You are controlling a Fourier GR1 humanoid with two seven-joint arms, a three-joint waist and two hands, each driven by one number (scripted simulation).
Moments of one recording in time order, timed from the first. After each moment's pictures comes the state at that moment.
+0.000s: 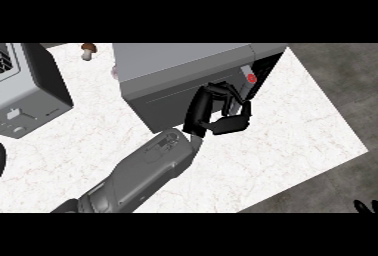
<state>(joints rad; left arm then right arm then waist) -0.88 0.01 -0.76 -0.87 0.75 0.56 -0.41 0.62 -0.39 0.03 -2.12 -0.49 0.51 -0.56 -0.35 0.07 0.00</state>
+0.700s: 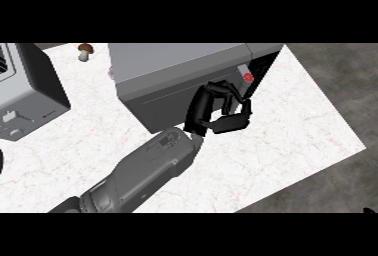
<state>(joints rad) -0.90 0.00 -0.78 -0.84 0.81 0.56 -0.47 0.66 -0.43 0.02 -2.16 -0.58 0.54 -0.53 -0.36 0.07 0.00</state>
